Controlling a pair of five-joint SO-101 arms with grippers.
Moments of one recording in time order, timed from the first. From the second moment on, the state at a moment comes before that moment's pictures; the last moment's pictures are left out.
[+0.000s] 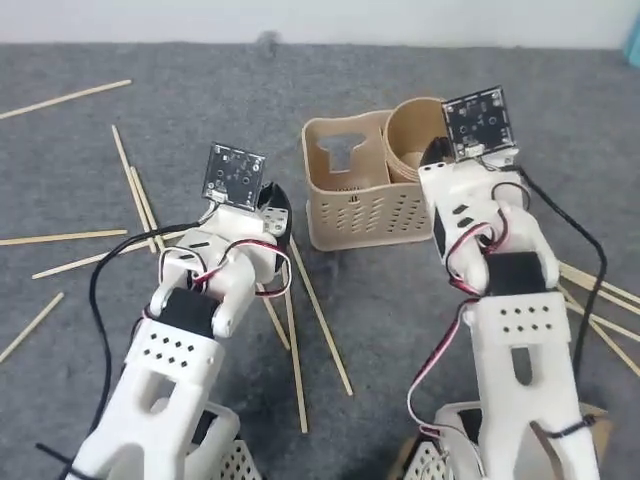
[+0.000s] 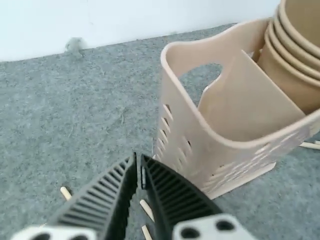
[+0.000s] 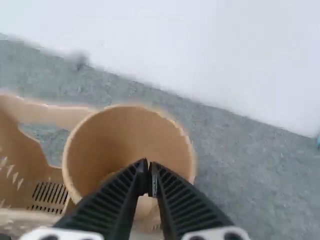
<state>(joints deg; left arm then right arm) 11.1 -48.9 61.4 32.9 5.8 -9.1 -41.4 36.3 37.5 13.1</state>
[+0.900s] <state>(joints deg) 12.7 -48.9 63.3 31.5 5.8 43.6 -54.3 27.3 100.2 44.6</state>
